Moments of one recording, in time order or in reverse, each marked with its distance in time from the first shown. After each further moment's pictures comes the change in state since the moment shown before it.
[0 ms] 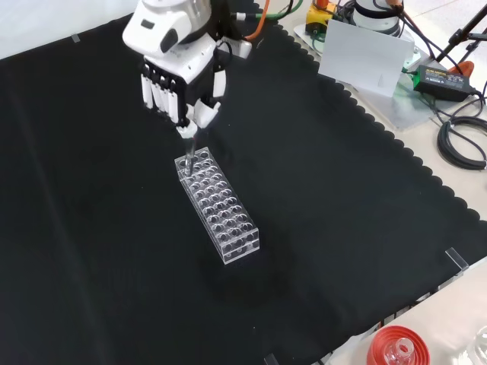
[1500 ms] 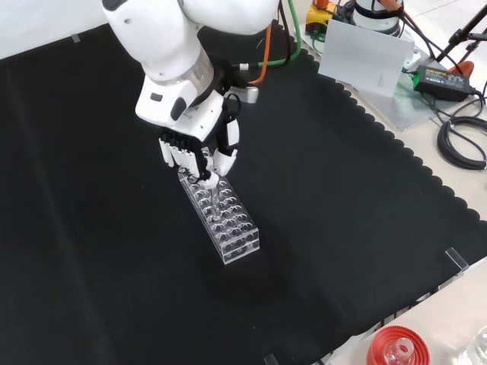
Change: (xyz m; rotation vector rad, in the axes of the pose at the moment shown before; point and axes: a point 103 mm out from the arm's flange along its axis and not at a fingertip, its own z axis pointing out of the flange) arm 0.036 0.038 0.066 0.100 0.114 -0.085
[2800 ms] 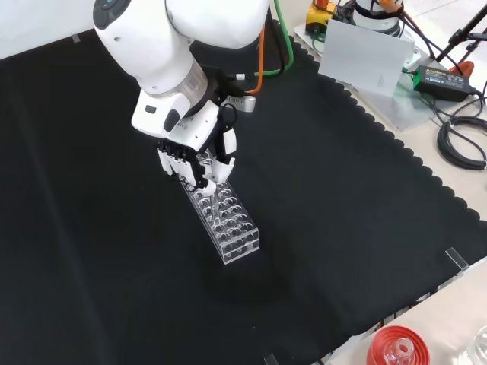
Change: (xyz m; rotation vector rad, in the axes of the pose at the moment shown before) arm -0.006 0.008 0.014 0.018 0.048 0.031
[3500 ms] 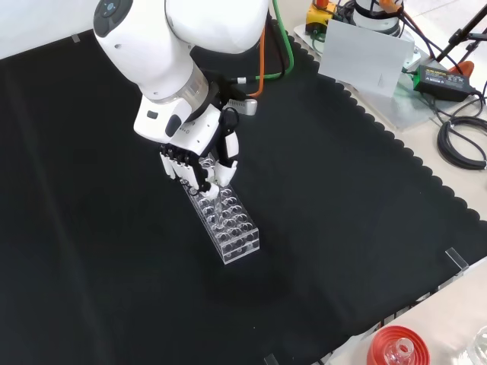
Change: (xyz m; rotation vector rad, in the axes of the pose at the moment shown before) arm 0.003 0.002 0.007 0.014 0.013 -0.002
